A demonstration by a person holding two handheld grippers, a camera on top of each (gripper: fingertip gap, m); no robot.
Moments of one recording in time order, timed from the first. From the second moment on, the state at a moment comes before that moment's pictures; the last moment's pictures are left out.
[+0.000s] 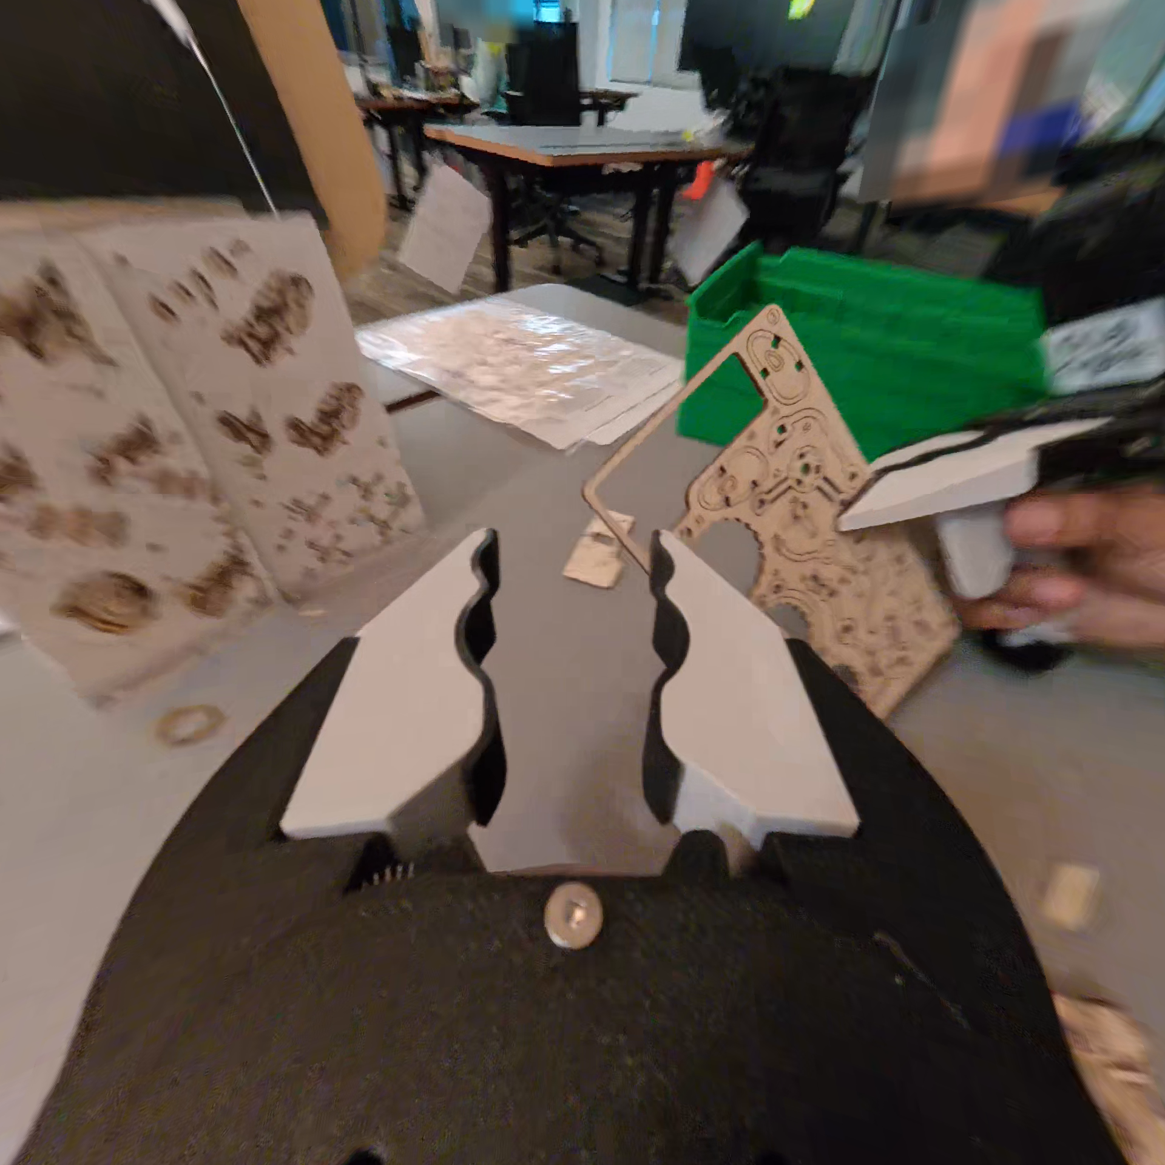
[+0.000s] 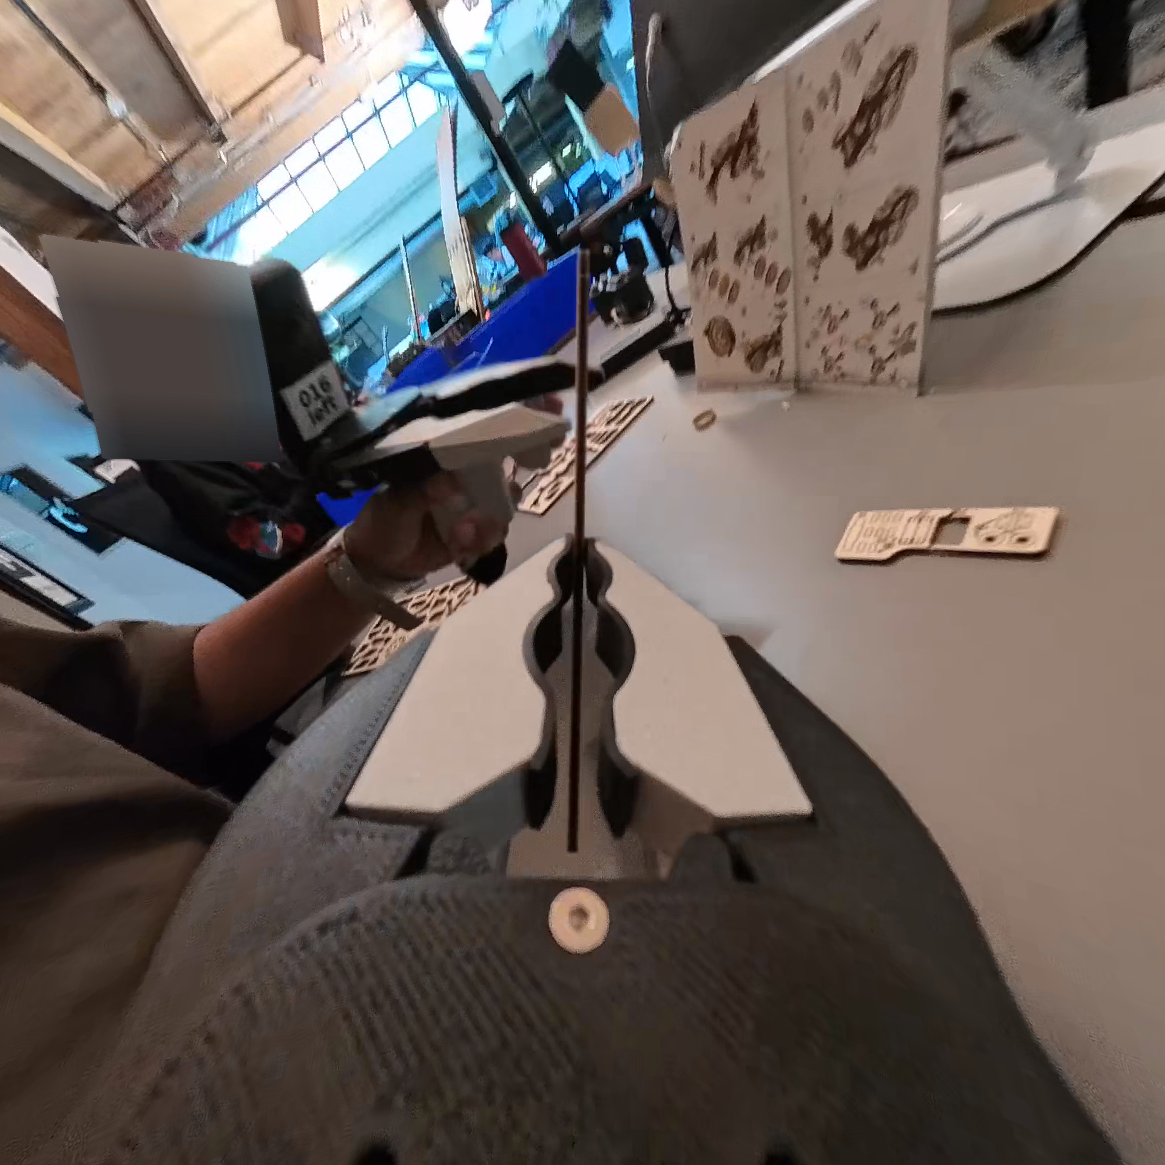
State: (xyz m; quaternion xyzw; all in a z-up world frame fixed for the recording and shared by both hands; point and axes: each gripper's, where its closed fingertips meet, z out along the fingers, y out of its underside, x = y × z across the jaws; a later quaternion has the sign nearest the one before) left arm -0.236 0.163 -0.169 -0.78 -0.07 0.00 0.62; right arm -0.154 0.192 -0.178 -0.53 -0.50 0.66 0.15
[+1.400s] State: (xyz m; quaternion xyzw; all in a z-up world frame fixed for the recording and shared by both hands) left arm -0.156 0.164 -0.179 -0.69 -0.06 -0.44 0.57; right arm -0.164 0.180 -0.180 -0.54 -0.50 0.66 0.18
